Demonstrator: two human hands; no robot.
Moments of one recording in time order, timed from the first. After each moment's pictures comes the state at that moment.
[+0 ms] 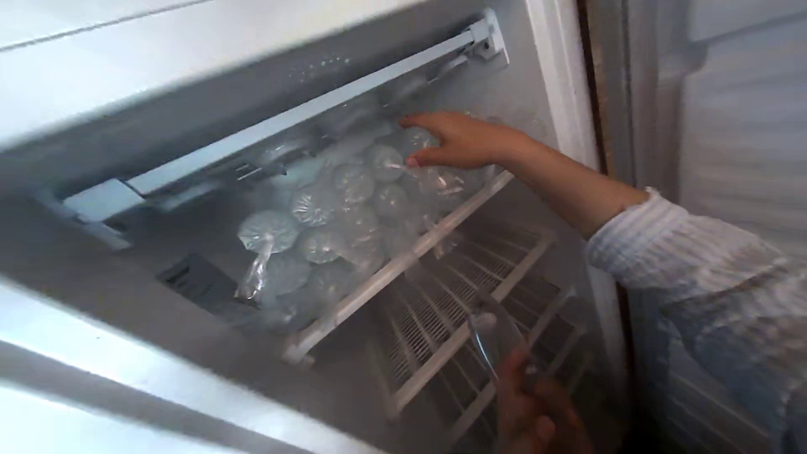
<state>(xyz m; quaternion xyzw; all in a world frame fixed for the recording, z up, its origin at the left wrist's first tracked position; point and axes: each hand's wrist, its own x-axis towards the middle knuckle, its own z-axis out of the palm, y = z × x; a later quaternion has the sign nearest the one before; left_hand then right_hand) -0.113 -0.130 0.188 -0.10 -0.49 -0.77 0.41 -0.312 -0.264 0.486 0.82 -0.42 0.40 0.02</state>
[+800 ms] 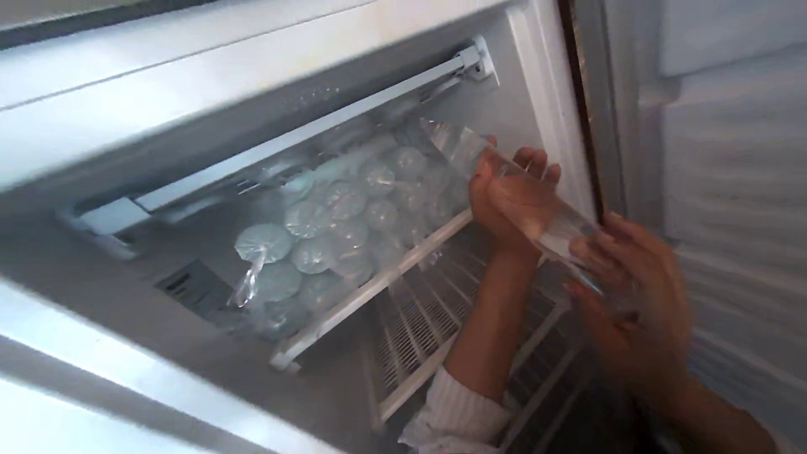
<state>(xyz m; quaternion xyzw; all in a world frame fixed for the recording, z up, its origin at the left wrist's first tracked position) -0.276 -0.218 0.389 -0.17 -0.44 -0.75 0.46 -0.314 -0.109 0.285 0.52 -0.38 0.73 0.25</state>
